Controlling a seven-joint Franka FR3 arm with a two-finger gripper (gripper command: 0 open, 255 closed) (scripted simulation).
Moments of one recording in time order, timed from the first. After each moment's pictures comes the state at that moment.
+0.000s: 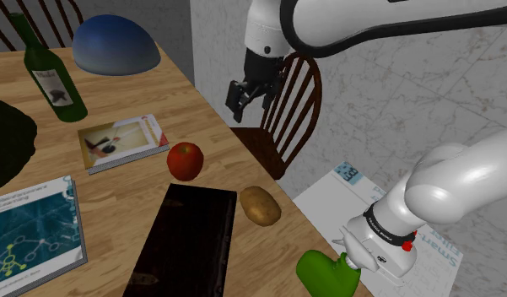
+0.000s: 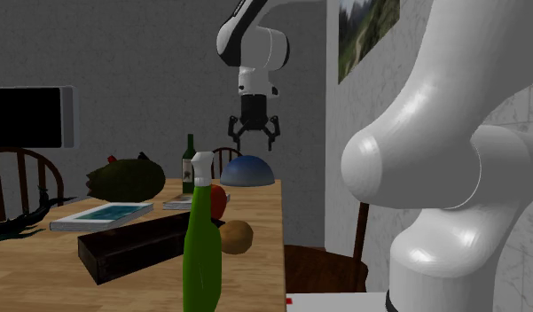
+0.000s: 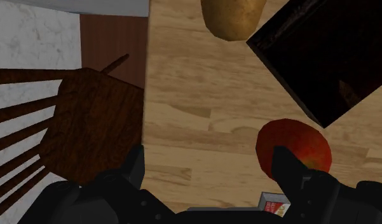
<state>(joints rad) 0.06 -0.36 0.48 -2.22 0.14 1.94 0.44</state>
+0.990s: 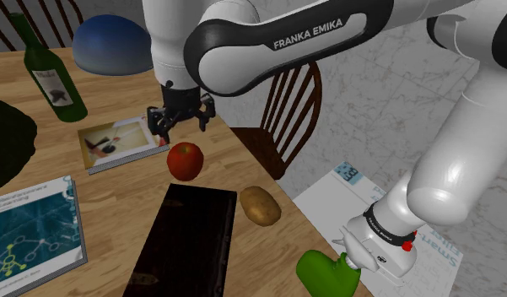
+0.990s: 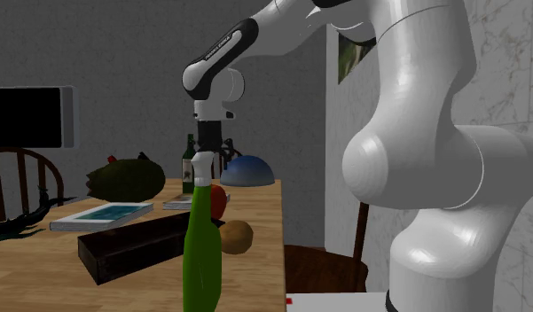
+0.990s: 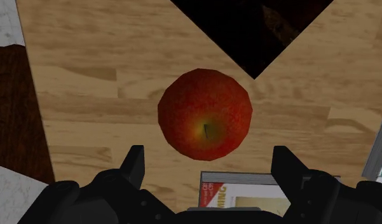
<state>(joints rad) 0.12 0.21 0.66 -1.83 -0.23 2.05 0.92</state>
